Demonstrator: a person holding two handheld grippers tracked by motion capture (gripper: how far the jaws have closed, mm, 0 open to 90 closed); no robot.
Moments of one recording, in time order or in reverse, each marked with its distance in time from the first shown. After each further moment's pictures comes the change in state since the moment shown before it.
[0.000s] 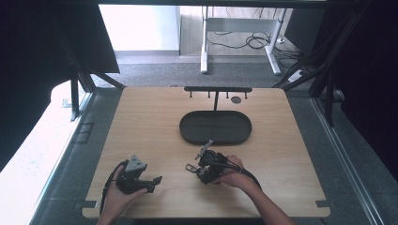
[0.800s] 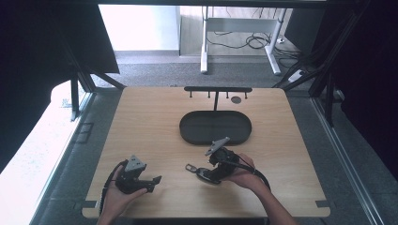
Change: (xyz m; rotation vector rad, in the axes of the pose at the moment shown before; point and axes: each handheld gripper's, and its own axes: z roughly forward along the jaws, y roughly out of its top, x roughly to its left) left arm 0.000 0.000 -0.001 -0.002 0.007 0.003; right arm -0.004 -0.015 -0.042 -0.149 0.005 0.044
